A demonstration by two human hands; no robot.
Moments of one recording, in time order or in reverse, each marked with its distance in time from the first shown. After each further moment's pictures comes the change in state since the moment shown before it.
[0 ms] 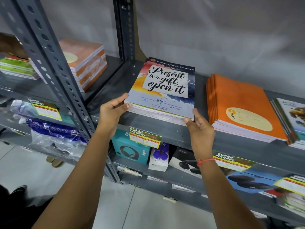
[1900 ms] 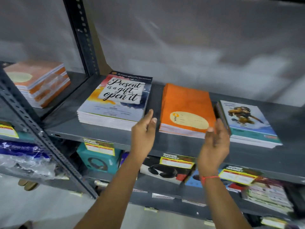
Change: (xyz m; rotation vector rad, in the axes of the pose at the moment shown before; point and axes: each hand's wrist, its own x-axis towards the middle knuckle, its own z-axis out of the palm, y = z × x) left_hand -0.096 -0.023 0.205 0.427 -0.041 0.319; right_hand 0.004 0.009 -0.153 0.108 0.534 -0.233
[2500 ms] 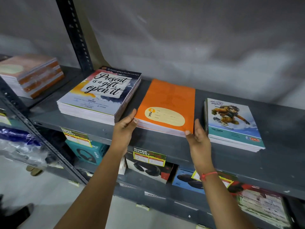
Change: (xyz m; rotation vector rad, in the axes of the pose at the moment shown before) left_hand -0.018 0.018 0.046 -0.301 0.010 -0.309; right_hand 0.073 0.046 -0.057 -0.018 -0.668 0.295
